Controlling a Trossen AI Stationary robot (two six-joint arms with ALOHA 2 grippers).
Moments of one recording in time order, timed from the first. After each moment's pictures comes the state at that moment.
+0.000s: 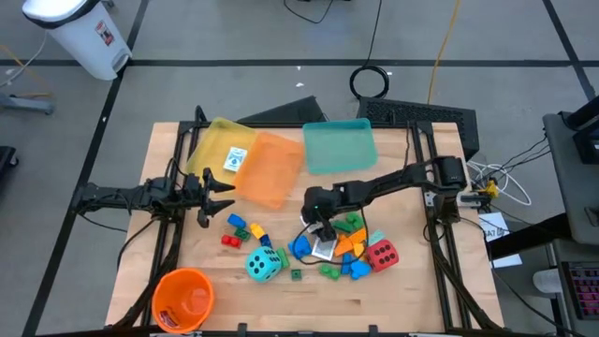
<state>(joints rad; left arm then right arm) -0.06 0.03 0.02 0.06 -0.13 -0.19 0.00 1.91 1.12 -0.19 -0.11 -0.23</state>
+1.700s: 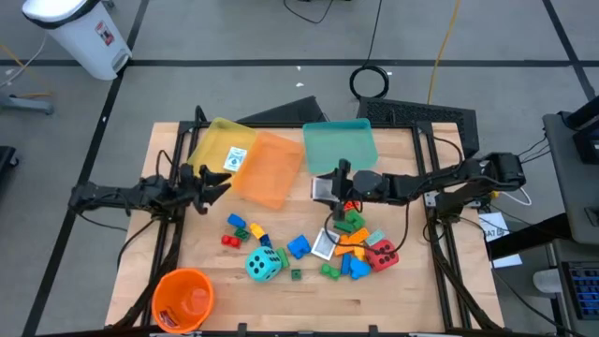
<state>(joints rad) -0.06 0.07 0.02 0.25 -0.32 -0.49 -0.02 1.43 0.68 0.40 0.19 -0.17</state>
